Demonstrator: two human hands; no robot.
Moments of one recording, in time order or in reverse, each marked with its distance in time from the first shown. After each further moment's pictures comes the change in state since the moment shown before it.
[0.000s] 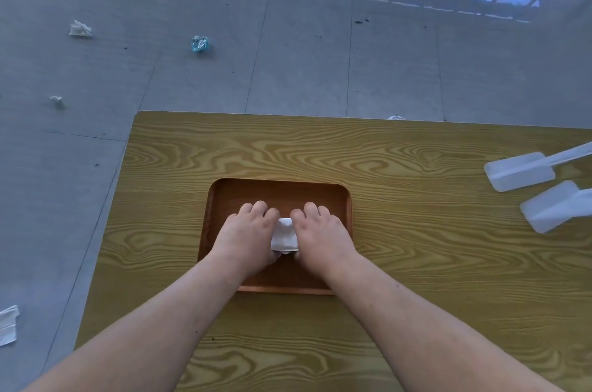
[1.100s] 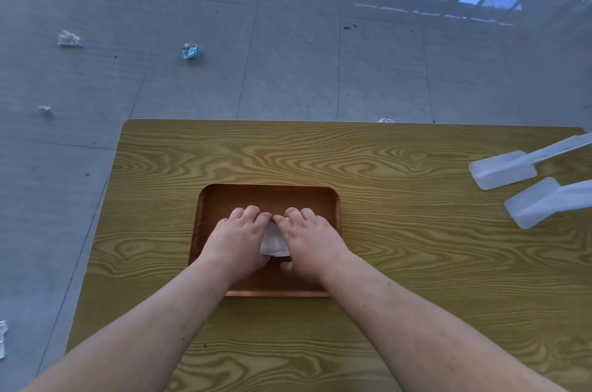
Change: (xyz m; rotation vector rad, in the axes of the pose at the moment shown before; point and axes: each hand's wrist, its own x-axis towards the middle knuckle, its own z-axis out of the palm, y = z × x) left_hand 0.000 -0.004 0.005 0.009 -0.003 0.047; right_hand -0.001 0.009 0.006 -0.015 -0.050 -0.125
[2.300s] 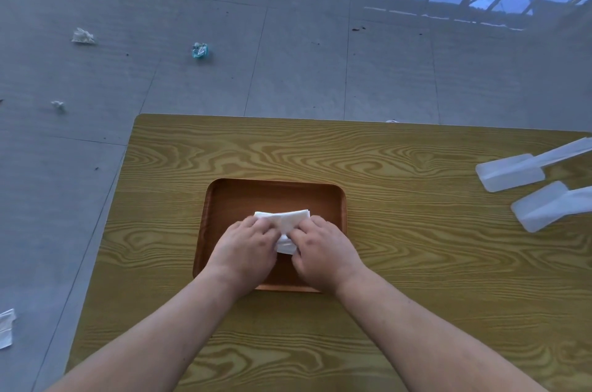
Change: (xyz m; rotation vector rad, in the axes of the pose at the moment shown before) left_hand -0.029 0.014 0.006 -0.059 0.143 0.080; right_hand -0.028 -0.002 0.006 0.120 0.148 -0.055
